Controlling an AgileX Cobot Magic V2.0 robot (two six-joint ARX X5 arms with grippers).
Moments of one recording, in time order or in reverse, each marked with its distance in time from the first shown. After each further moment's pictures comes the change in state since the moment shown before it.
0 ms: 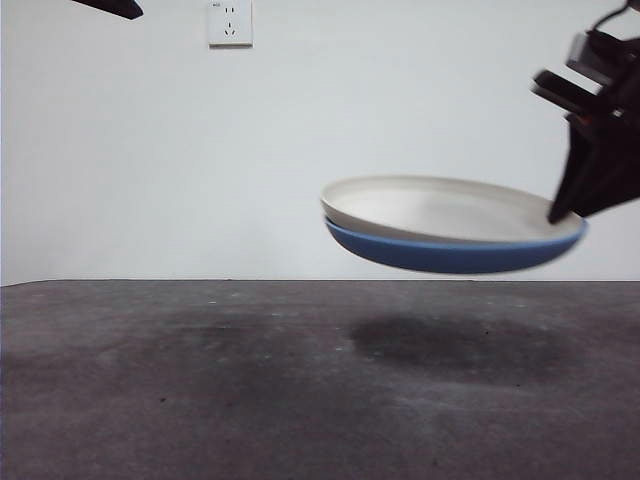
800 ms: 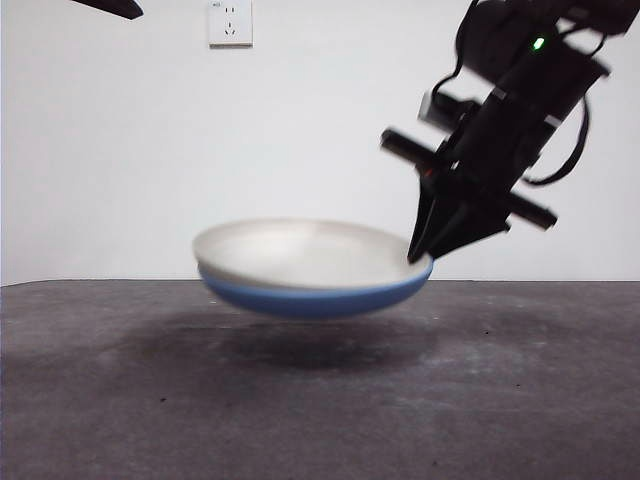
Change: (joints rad) left arm 0.000 0.000 0.000 0.000 0.000 0.000; right arm 0.254 0.382 0.225 0.105 0.084 0.089
